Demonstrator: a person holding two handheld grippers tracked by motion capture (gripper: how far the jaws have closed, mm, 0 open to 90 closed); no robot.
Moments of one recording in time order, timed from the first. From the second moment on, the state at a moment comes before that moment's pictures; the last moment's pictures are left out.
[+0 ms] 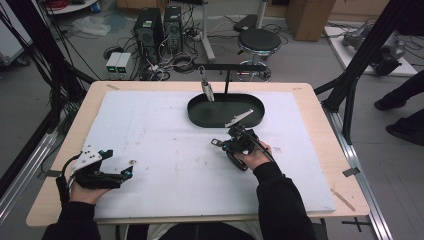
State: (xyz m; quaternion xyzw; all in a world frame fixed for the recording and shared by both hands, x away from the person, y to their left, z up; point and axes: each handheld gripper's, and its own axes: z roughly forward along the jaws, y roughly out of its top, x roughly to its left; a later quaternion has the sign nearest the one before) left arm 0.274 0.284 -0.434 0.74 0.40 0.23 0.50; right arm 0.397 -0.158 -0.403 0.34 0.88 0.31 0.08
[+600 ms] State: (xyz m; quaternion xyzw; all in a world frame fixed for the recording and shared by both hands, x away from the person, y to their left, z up) left arm 0.274 0.284 -0.434 0.74 0.40 0.22 0.50; right arm 0.408 -0.170 -0.353 0.34 0.87 0.35 0.12
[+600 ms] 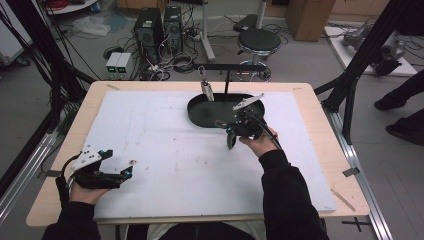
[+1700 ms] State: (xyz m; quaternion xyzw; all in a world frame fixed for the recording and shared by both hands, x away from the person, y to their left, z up) left arm 0.276 0.286 -0.434 0.74 0.39 0.22 0.50; right arm 0.450 -0.170 -0.294 0.35 0.85 0.35 0.15
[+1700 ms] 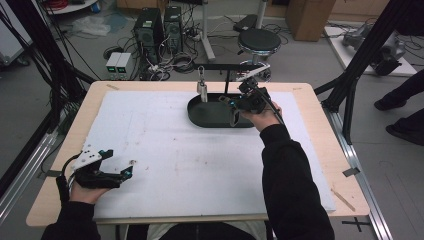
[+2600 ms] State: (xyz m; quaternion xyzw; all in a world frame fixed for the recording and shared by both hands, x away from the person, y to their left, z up) left arm 0.276 0.287 -0.434 0.74 0.39 0.22 0.51; right arm 0.481 -0.155 -0.263 0.37 0.82 0.38 0.20
